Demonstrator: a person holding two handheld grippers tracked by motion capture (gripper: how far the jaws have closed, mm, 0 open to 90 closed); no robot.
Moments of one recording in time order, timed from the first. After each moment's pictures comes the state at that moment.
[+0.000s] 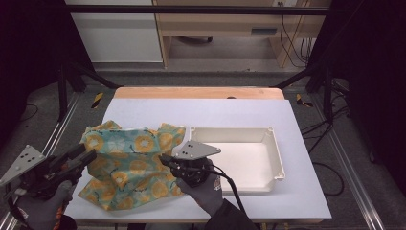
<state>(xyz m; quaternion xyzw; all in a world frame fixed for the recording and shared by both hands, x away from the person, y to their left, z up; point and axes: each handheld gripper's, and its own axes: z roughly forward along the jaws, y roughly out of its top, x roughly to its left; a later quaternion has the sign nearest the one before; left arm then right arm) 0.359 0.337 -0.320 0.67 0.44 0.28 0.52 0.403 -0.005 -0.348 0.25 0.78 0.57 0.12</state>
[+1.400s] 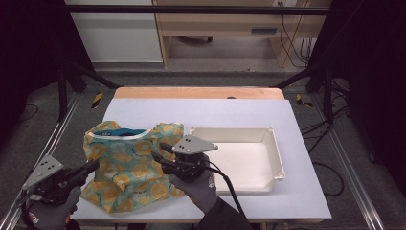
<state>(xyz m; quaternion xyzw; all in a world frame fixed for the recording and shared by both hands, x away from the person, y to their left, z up) 0.354 0.334 -0.352 0.71 0.45 0.26 0.48 0.411 0.008 -0.341 0.27 0.75 0.59 0.14</state>
